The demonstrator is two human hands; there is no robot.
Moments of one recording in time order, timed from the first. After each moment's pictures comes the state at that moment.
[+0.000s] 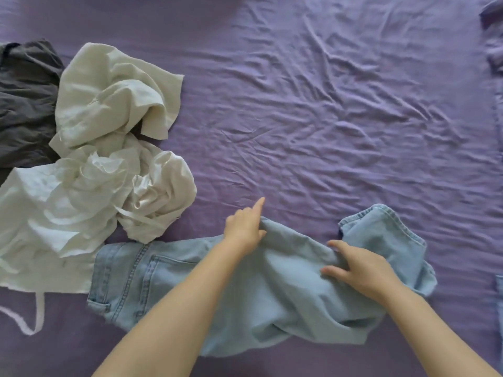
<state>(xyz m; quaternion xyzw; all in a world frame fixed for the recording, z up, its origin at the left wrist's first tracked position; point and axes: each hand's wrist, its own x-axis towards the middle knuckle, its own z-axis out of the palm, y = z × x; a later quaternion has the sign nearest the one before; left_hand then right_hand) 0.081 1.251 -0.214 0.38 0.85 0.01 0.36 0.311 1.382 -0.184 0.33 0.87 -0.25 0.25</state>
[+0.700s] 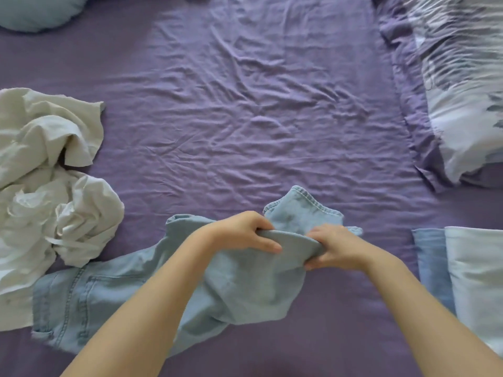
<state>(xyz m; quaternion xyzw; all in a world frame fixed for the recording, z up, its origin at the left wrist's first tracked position) 0.187 1.354 -0.142 0.49 0.62 0.09 0.61 0.409 1.465 -0.153 0.26 0.84 -0.41 0.26</state>
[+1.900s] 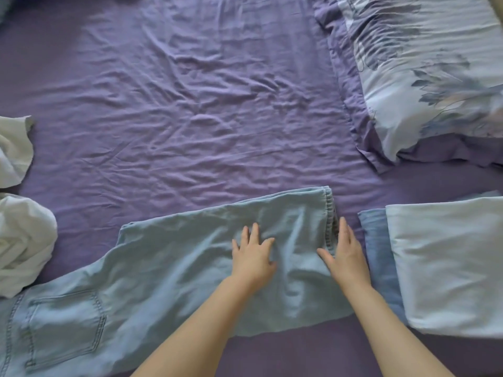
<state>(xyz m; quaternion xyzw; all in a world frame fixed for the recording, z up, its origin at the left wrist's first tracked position) 0.363 1.379 -0.218 0.50 0.76 -0.08 0.41 0.548 1.460 -0.223 0.63 0.71 -0.31 0.09</state>
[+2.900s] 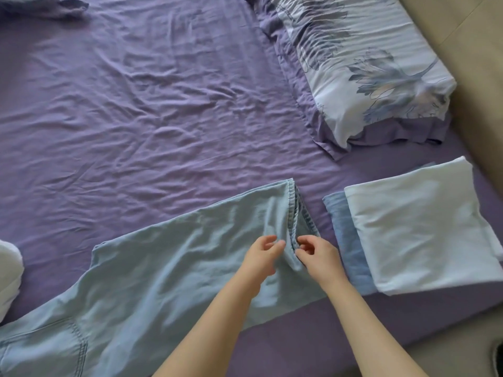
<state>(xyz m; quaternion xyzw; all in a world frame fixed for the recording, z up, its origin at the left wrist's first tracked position) 0.415 1.388 -0.167 0.12 0.67 0.29 0.67 0.555 1.427 -0.186 0.68 0.60 -0.43 -0.04</state>
